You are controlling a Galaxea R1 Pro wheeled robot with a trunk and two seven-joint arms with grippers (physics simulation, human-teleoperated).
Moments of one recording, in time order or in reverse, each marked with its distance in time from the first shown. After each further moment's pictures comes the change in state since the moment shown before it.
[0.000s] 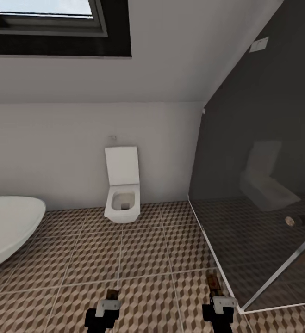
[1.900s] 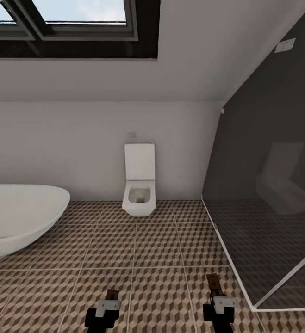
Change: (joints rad) left arm 0.000 0.000 -0.002 0.000 0.000 -0.001 0.000; right arm 0.000 -0.005 0.000 0.000 0.003 0.000 0.000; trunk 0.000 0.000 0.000
